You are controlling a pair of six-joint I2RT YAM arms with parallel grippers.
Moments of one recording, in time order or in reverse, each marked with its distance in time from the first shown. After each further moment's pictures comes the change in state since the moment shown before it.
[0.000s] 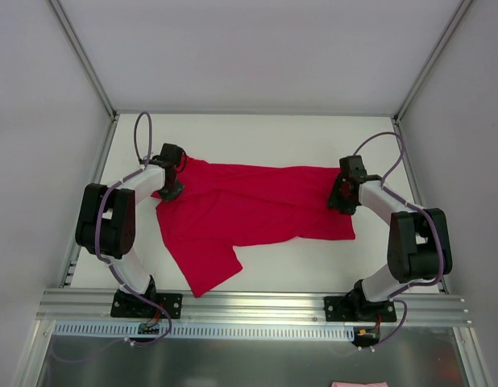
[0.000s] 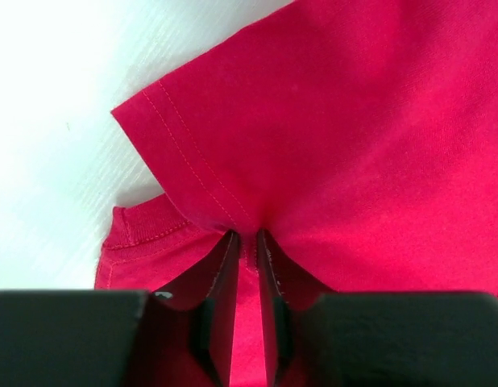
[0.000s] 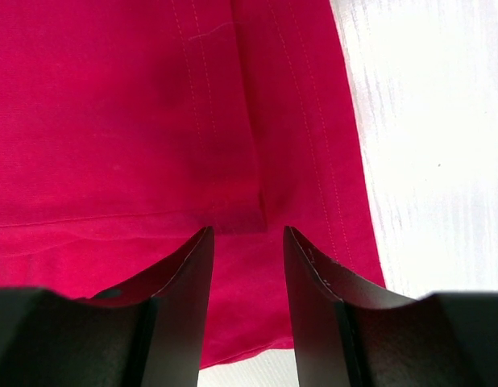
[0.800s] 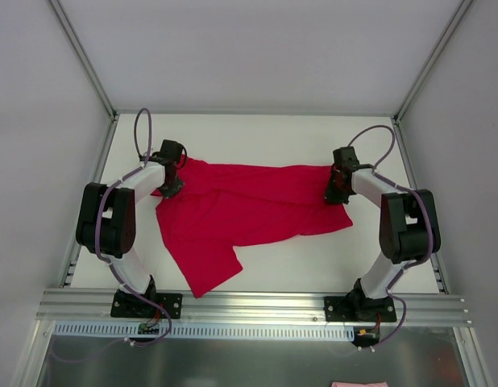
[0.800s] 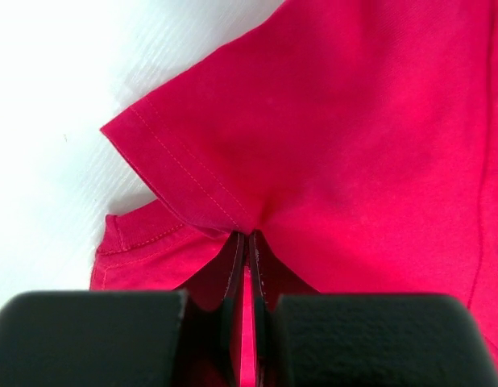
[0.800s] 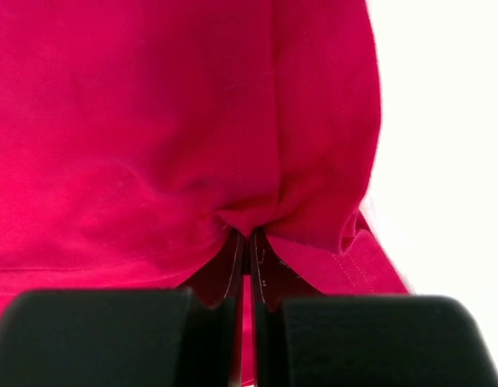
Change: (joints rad) left arm 0.000 0.005 0.031 -0.014 0.000 0.011; right arm 0.011 0.138 0.100 0.019 -0.038 0.020
